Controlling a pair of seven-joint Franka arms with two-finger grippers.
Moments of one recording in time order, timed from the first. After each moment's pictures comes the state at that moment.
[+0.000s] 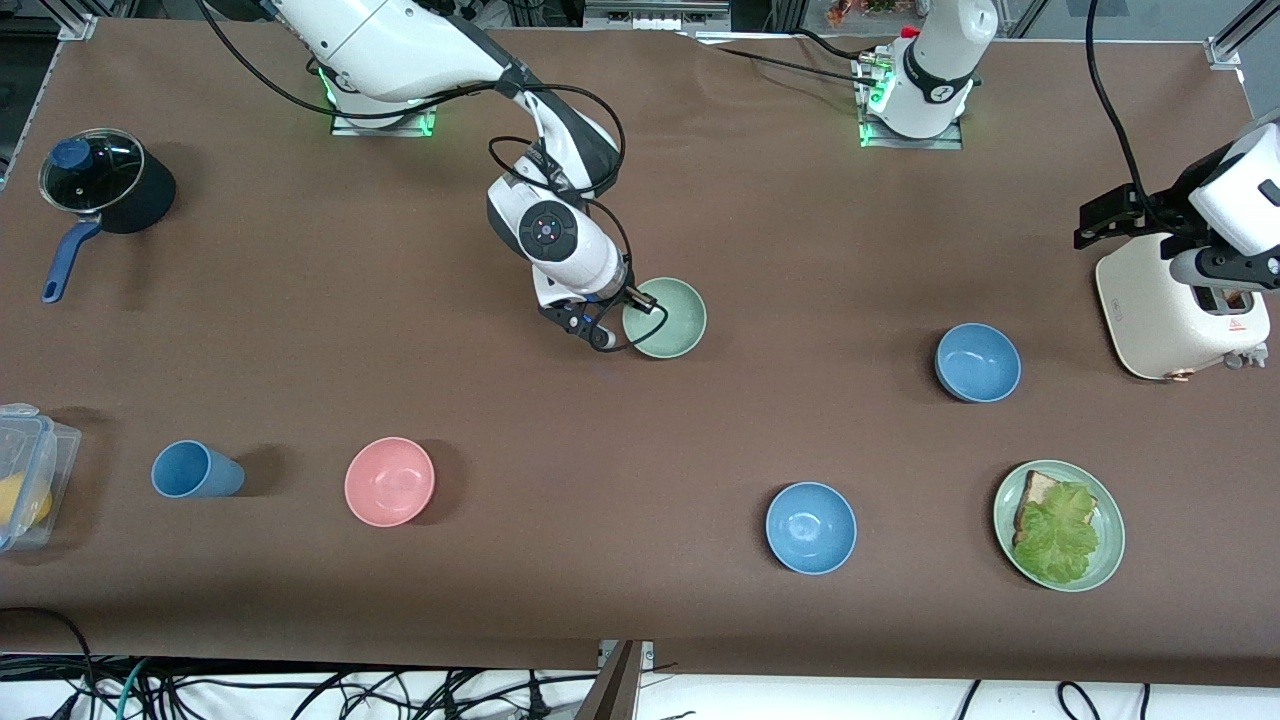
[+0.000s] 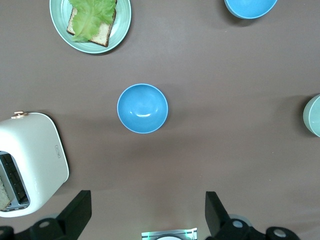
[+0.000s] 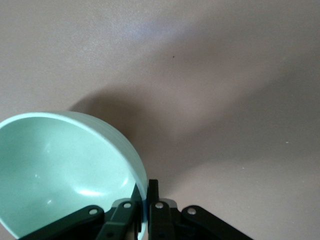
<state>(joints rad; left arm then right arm) -0.10 0.06 0.10 -1.54 -0.02 1.45 0.09 0.41 0.68 0.41 -1.75 0.06 2.43 1.23</state>
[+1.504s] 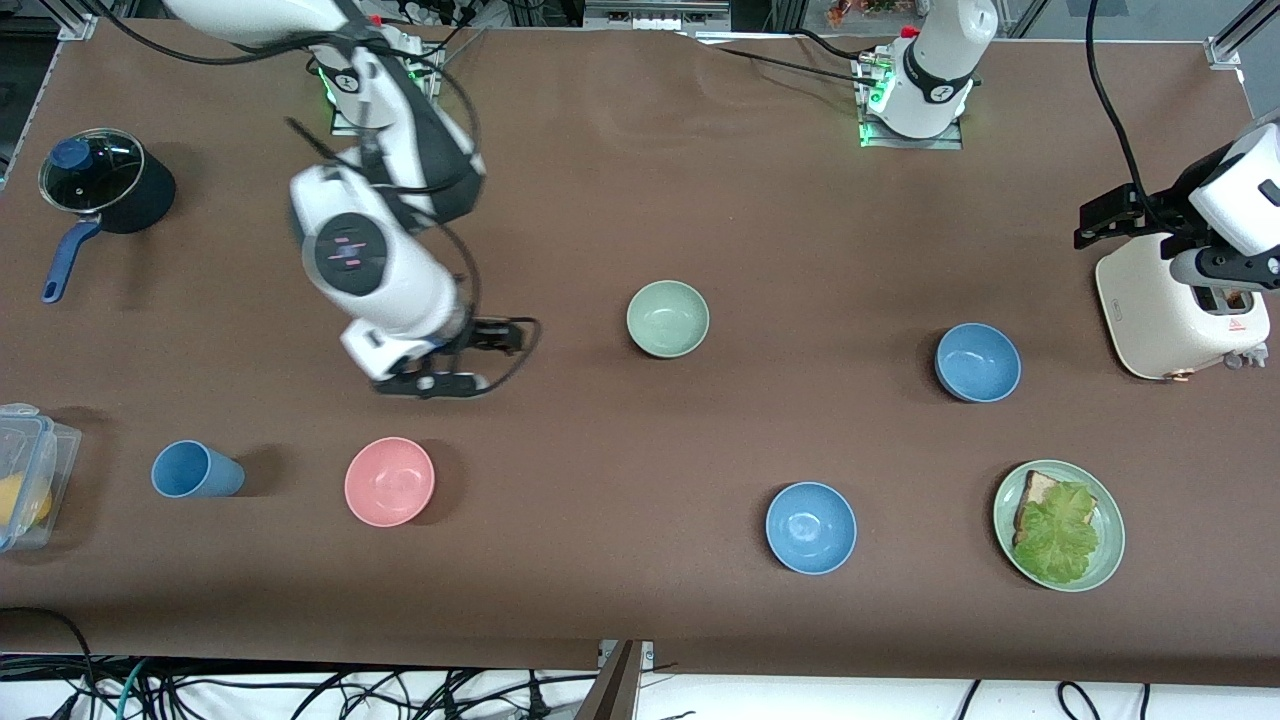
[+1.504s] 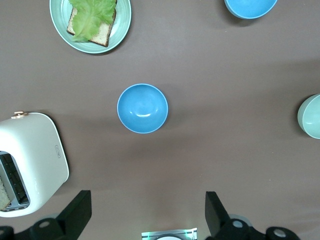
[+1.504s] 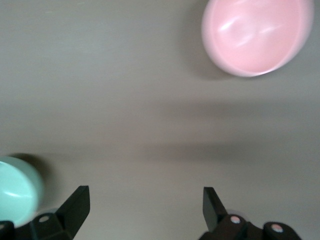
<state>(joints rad) -0.10 0.06 0.10 -1.54 -0.02 1.45 0.09 0.19 0.42 0.23 -1.58 -0.05 1.90 0.39</state>
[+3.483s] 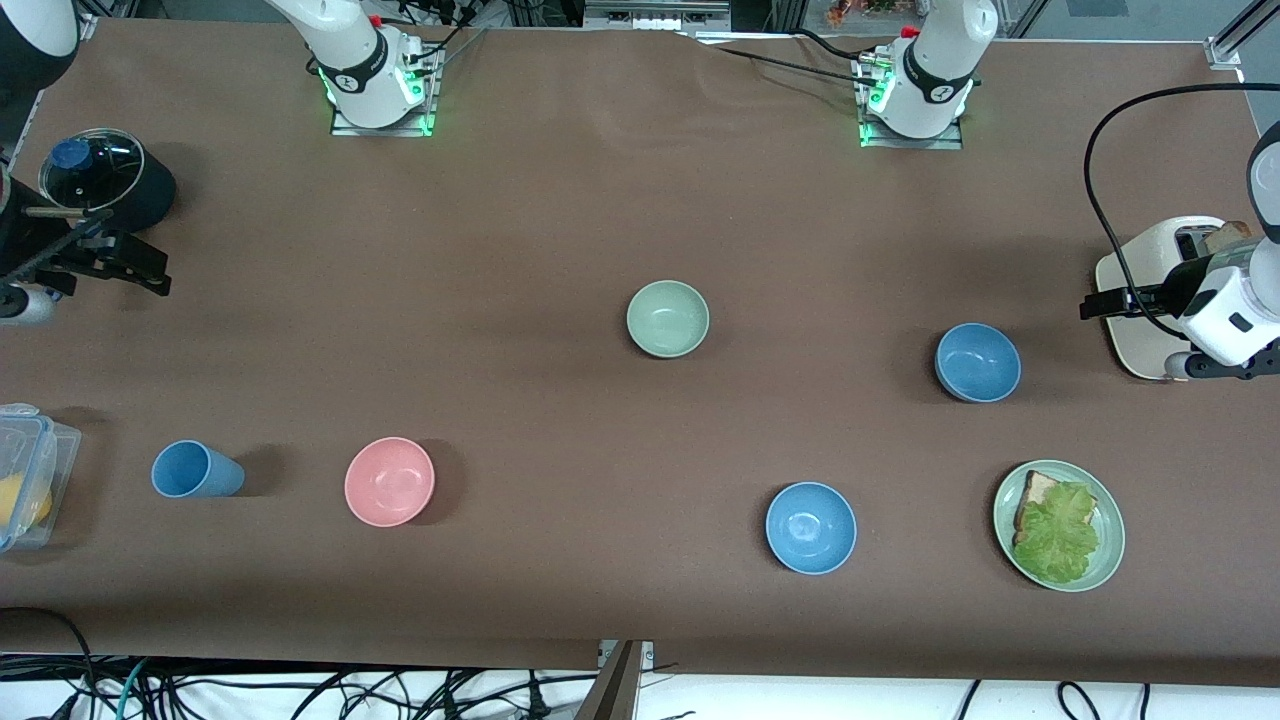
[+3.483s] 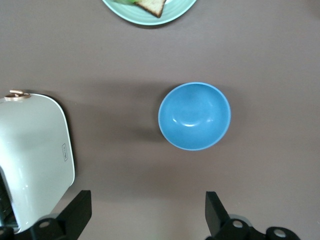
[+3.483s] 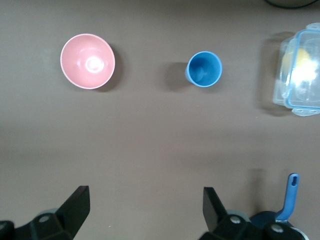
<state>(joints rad) 0.03 0.20 0.15 -1.78 -0.01 1.74 0.09 0.05 0.15 -0.05 -1.42 -0.07 1.57 -0.02</state>
